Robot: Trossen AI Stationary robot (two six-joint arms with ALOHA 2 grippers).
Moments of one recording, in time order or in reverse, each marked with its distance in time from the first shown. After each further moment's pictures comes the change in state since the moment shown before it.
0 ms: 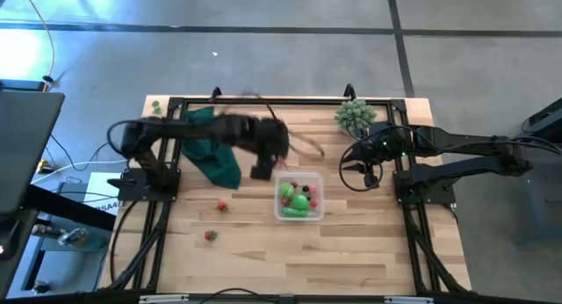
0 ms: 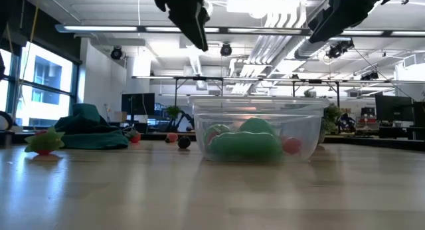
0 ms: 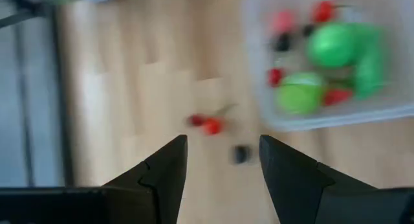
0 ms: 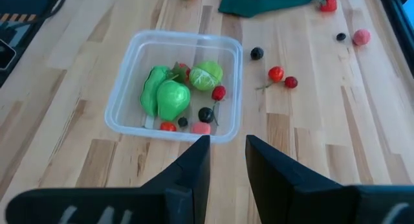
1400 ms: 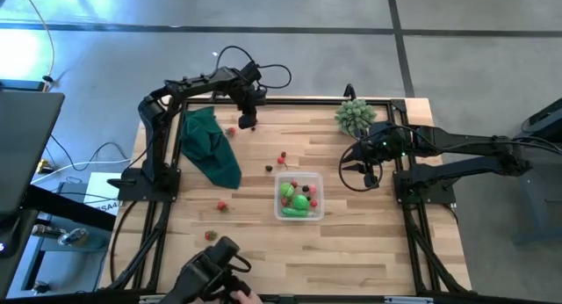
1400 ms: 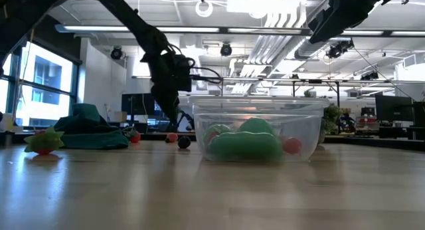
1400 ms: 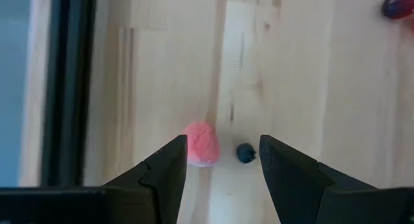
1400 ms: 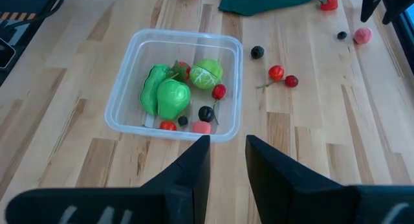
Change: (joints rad) left arm 0.706 0.252 -0.177 0.191 0.416 0.357; right arm 0.000 0.001 0.000 -0.001 0.000 0.000
